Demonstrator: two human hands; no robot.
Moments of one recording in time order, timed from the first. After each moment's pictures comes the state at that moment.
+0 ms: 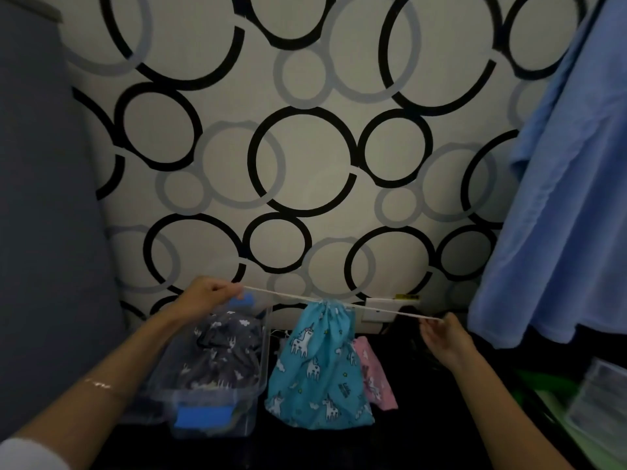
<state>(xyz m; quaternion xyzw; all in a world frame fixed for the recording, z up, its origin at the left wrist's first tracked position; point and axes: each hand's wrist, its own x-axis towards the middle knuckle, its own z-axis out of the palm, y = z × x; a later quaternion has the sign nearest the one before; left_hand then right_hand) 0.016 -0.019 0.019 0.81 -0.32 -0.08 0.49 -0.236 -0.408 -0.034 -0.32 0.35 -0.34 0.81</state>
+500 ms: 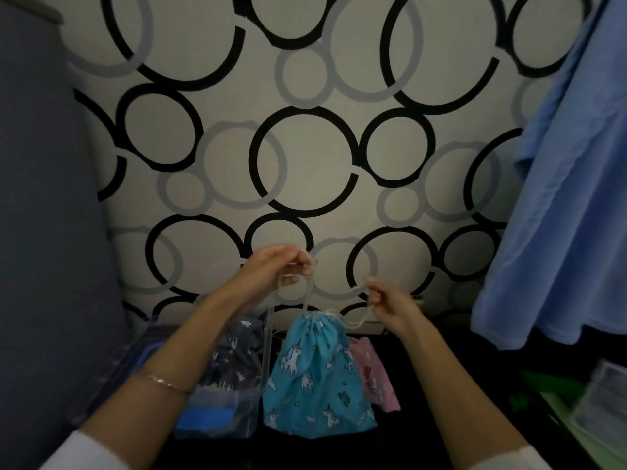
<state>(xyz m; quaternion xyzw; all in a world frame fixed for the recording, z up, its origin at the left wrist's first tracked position) -0.062 -0.087 0.086 0.60 -0.40 -0.22 0.65 -0.162 -0.332 0.020 -0.43 0.24 -0.22 0.84</state>
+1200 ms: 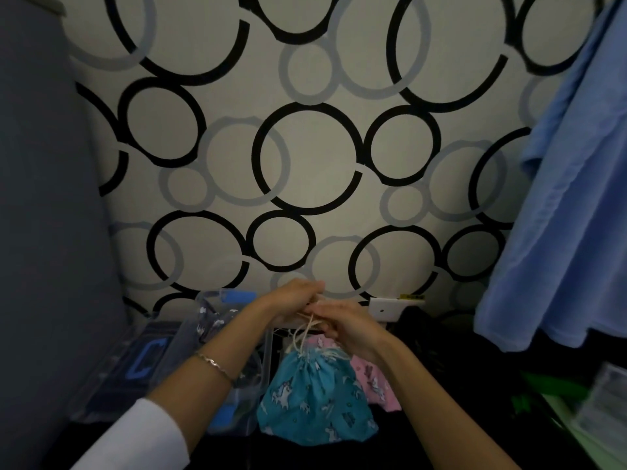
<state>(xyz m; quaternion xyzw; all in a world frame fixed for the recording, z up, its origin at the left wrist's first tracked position) -0.067 -0.135 0.046 0.69 -0.30 -0.37 0.55 -0.169 -0.245 0.015 -0.66 0.04 -0.03 0.75</state>
